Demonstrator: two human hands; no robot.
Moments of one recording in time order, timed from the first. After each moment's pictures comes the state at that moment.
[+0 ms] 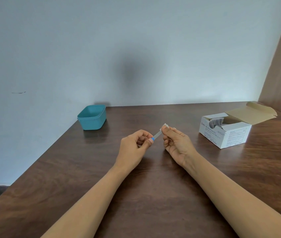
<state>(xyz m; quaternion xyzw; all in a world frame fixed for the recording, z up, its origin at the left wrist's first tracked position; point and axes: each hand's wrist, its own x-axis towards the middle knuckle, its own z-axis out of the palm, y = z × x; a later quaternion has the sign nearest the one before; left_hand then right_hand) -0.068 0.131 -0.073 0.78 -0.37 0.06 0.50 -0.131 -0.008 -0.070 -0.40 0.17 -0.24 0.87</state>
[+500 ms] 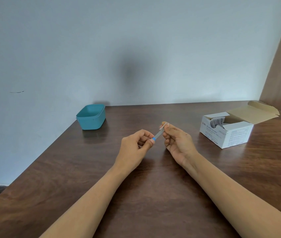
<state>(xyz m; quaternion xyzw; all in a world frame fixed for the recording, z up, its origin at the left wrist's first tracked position) -0.068 0.131 -0.072 0.78 -0.39 0.05 0.49 -0.129 -0.009 -0.069 -0.43 0.16 -0.25 0.86</state>
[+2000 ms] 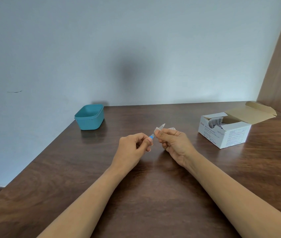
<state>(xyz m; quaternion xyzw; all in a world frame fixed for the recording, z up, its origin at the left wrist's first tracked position) -0.071 0.136 -0.069 0.78 -0.39 0.04 0.49 -0.134 -0.007 -0.068 -0.54 0.16 -0.21 0.80</state>
